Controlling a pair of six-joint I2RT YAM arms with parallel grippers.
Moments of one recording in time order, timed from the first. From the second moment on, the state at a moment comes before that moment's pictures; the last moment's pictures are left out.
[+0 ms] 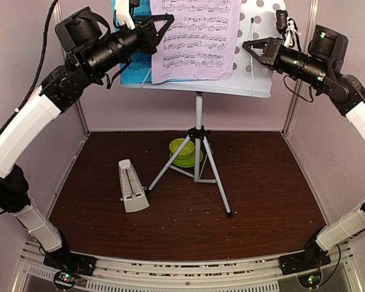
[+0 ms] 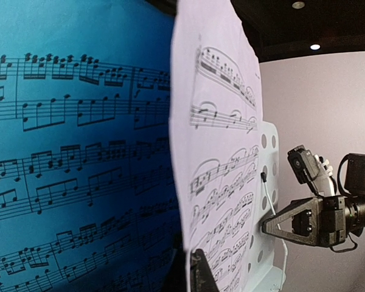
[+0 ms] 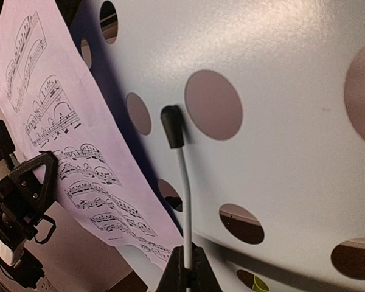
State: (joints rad) left arm -0.93 1.62 2.07 -0.09 -0.05 0.05; right arm 0.59 1.37 1.86 -0.37 -0.22 0.42
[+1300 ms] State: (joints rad) left arm -0.97 1.88 2.36 -0.06 0.06 0.11; right arm 0.60 1.31 1.71 -0.17 -0.31 0.32
